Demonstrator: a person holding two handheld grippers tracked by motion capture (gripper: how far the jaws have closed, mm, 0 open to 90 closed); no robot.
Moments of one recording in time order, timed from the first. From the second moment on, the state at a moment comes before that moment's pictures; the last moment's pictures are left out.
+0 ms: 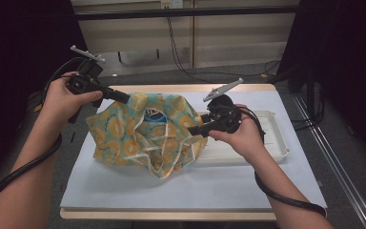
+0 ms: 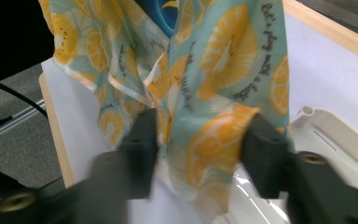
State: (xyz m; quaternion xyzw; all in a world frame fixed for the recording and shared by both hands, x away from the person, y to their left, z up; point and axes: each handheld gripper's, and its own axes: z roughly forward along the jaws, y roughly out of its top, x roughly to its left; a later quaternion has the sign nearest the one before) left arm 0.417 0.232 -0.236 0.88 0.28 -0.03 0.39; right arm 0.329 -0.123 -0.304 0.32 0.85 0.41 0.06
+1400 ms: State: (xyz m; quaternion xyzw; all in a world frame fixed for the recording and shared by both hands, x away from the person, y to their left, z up) left arm 0.451 0.248 -0.302 0.84 0.35 -0.07 0.41; right arm 0.376 -0.121 -0.304 0.36 0.82 0.44 0.06
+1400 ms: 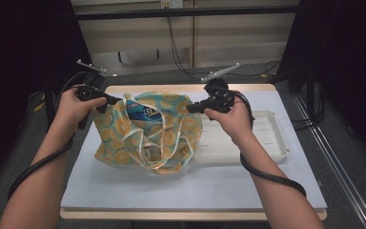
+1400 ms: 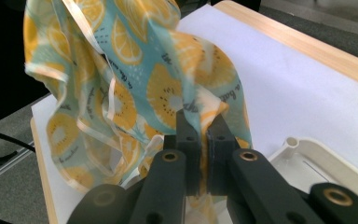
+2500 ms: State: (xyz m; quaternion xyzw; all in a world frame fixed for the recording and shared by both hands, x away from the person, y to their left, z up) left arm 0.406 0.252 -0.245 0.85 0.31 0.01 0.44; right arm 0.369 -0.123 -0.304 0.35 0.83 0.44 0.05
